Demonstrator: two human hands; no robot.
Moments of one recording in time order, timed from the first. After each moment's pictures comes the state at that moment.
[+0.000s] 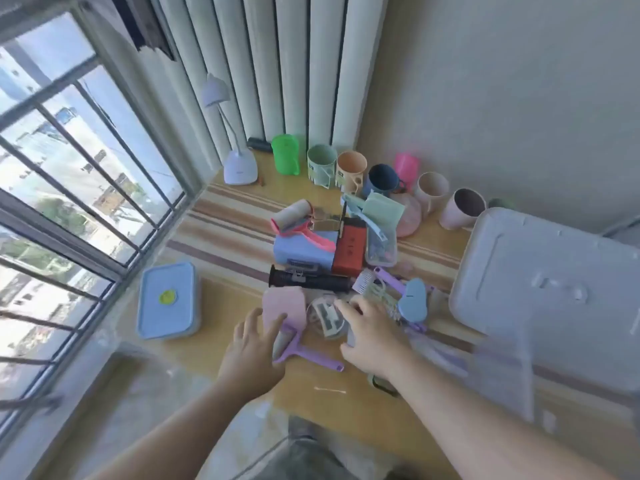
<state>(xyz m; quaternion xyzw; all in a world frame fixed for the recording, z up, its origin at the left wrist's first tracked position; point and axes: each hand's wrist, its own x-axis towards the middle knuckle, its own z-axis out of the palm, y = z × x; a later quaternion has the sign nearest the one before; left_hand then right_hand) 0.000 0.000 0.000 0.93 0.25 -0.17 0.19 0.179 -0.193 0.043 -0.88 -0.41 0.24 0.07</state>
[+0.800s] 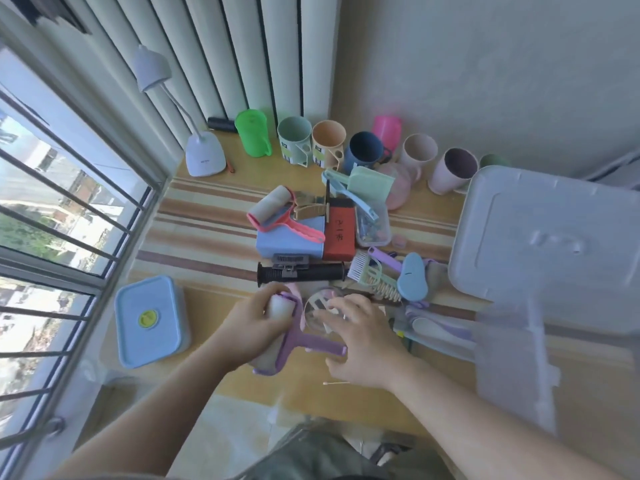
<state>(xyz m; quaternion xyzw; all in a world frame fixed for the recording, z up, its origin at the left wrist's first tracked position) 0.073 0.045 0.067 0.79 0.25 -0.15 0.54 0.160 -0.185 0.034 -0.86 -0.44 0.23 0.15</state>
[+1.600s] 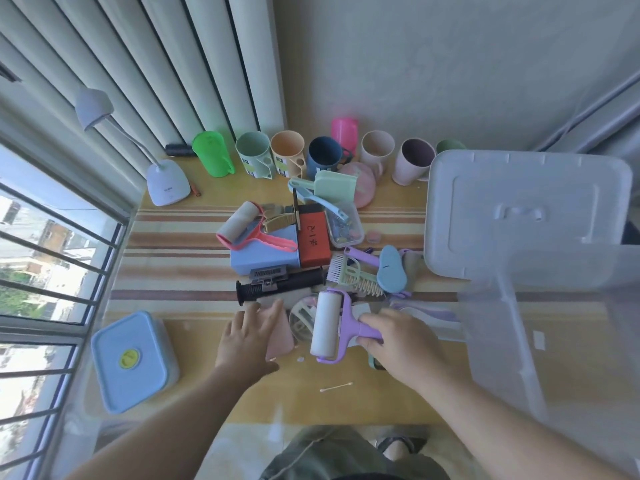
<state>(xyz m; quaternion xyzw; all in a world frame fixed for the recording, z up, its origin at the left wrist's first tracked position) 0.070 0.047 -0.046 0.97 0.09 -0.23 0.06 0.167 -0.248 0.047 -0.93 -0.25 0.20 0.16</state>
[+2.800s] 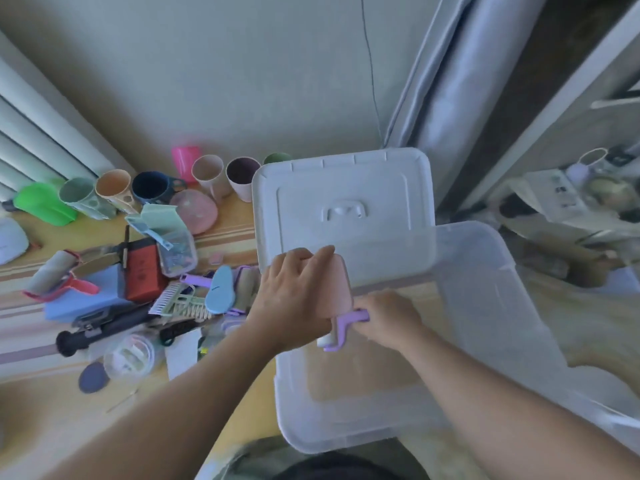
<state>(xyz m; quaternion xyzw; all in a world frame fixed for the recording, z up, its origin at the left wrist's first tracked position) 0.255 -0.374 0.110 0.98 -0.09 -0.01 0.18 0.286 -0.600 0.015 -0.95 -0.17 0.22 0.14</state>
